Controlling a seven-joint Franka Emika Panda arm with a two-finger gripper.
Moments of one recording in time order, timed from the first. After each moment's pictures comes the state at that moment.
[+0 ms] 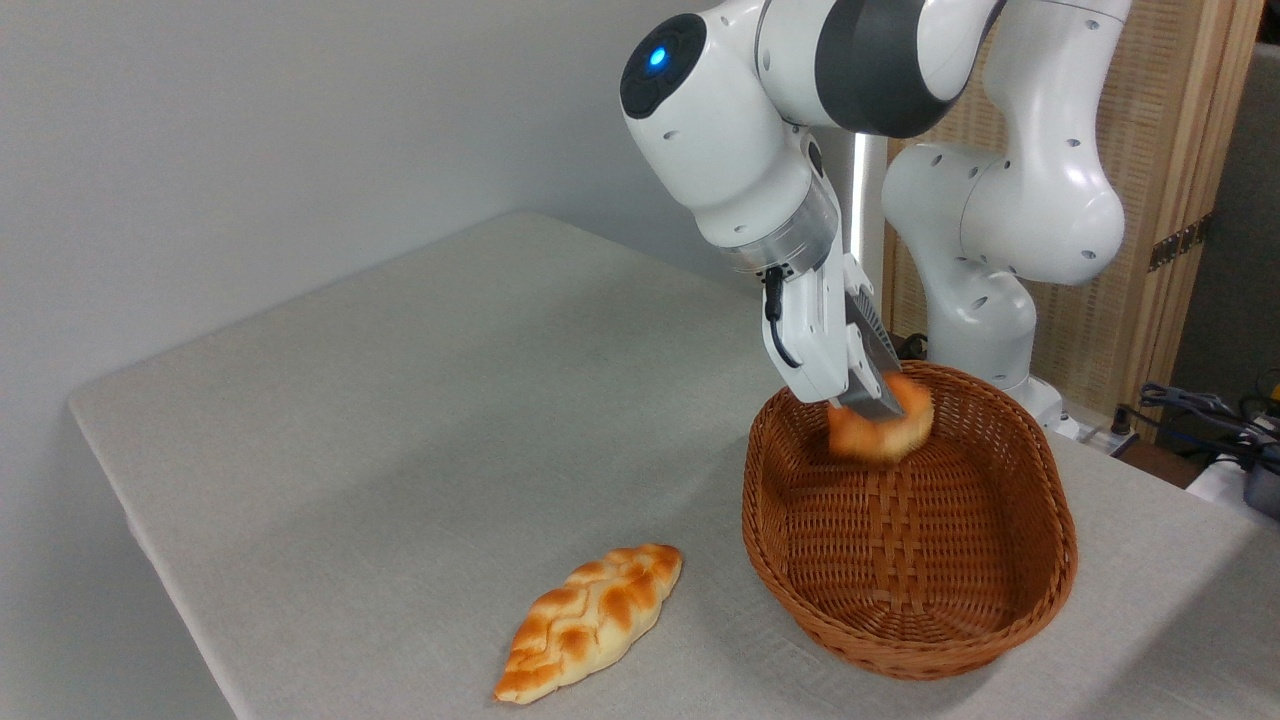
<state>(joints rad) -0.03 -0.43 0.11 -2.39 0.18 1.47 1.72</state>
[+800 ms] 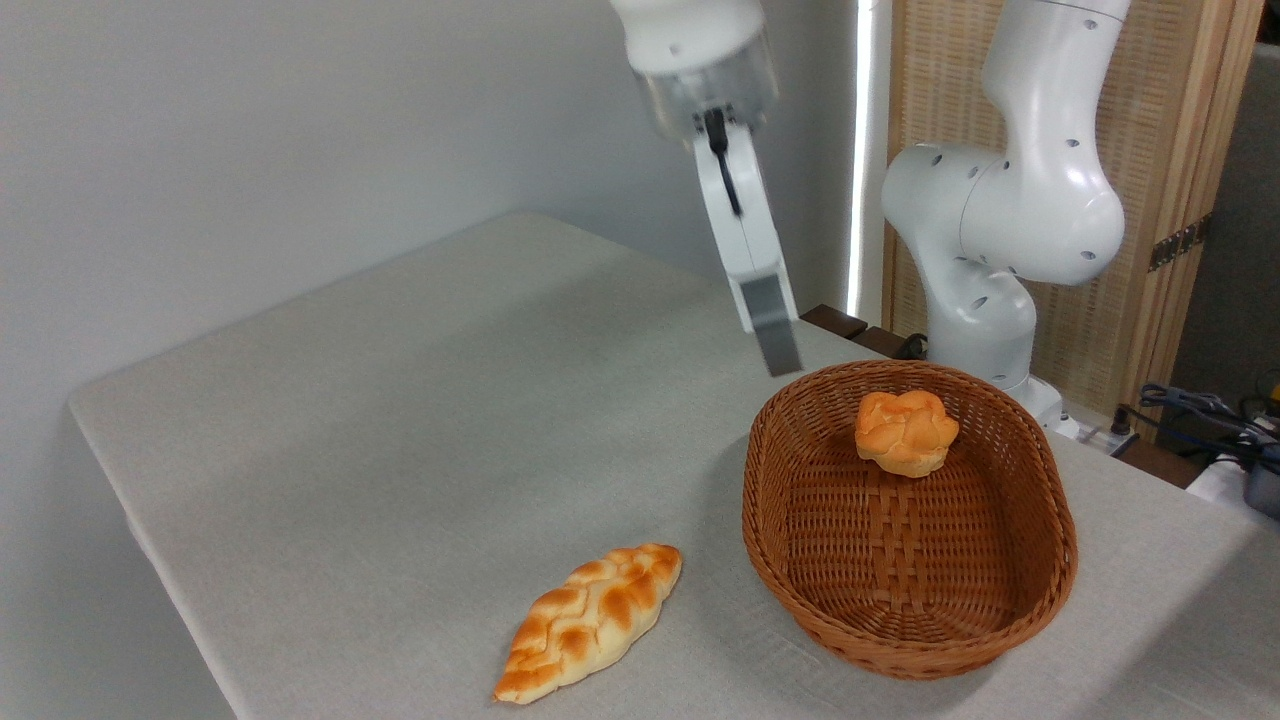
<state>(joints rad) -0.03 -0.40 0.09 -2.09 0.04 1.49 1.48</state>
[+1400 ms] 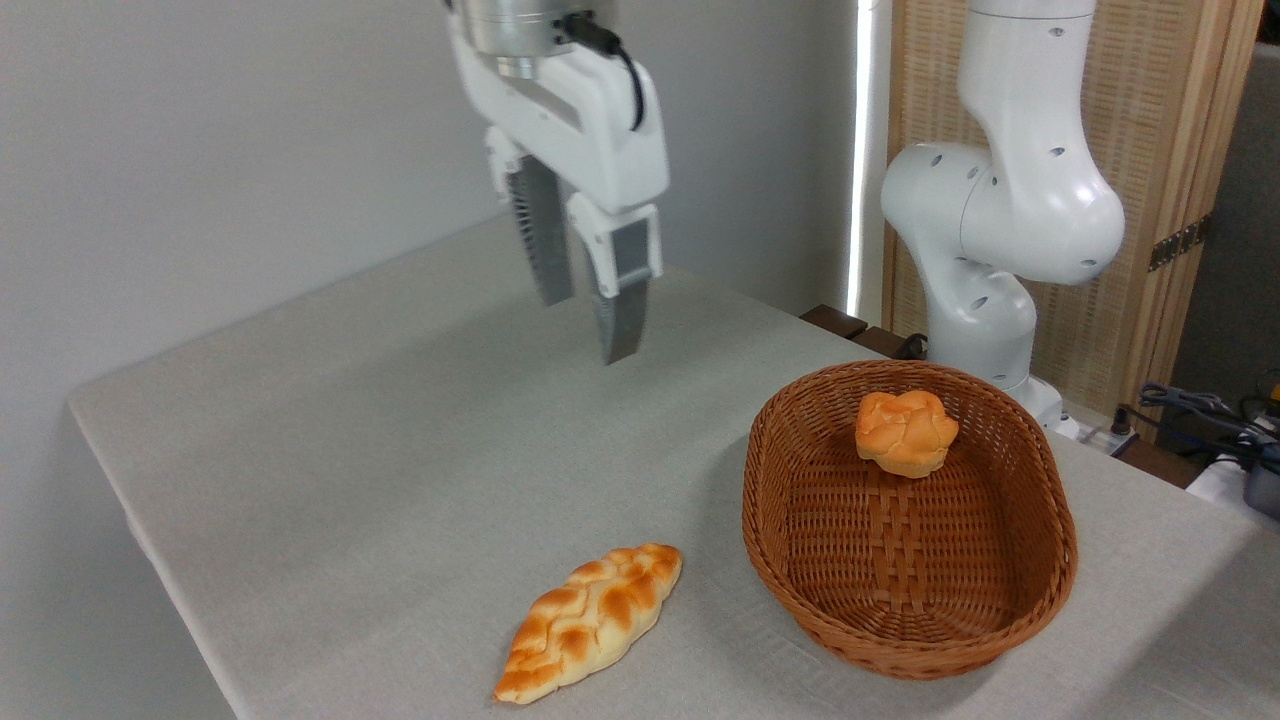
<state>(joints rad) -0.01 -0.09 0.04 -1.65 -0.09 1.53 0.93</state>
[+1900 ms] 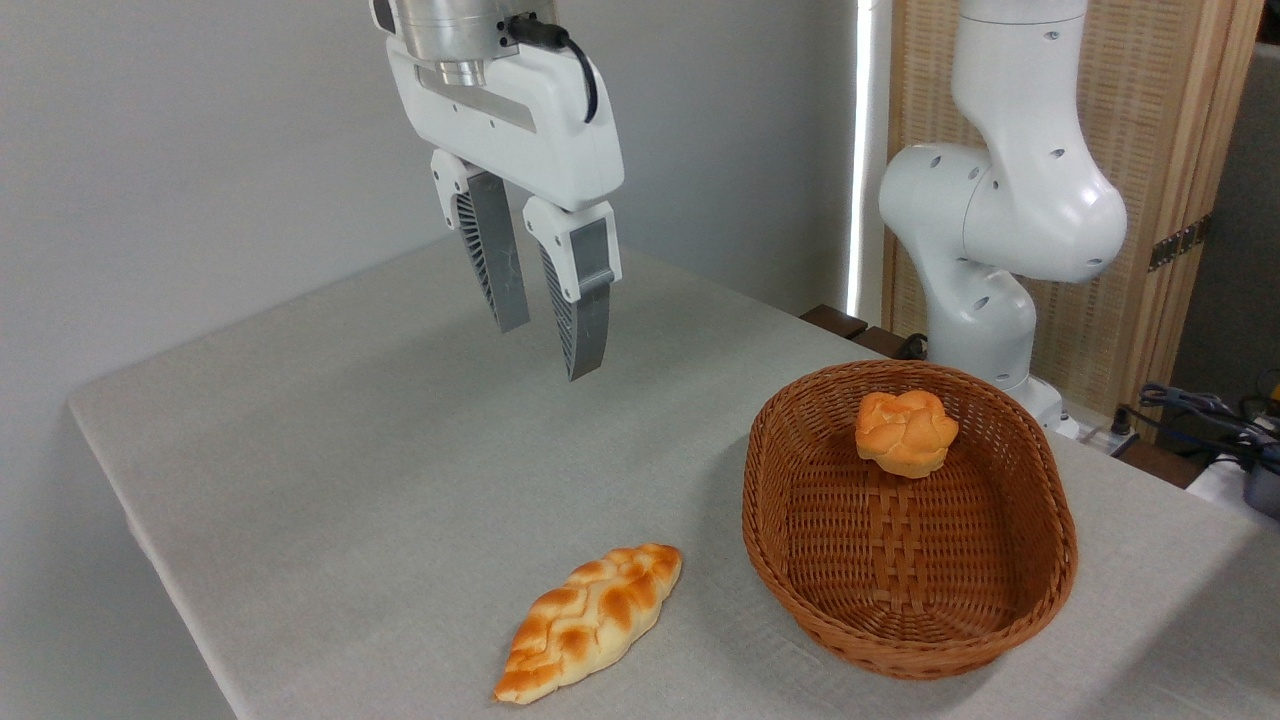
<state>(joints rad) 0.04 -0.05 -0.04 -1.61 -0.03 1.57 0.81</state>
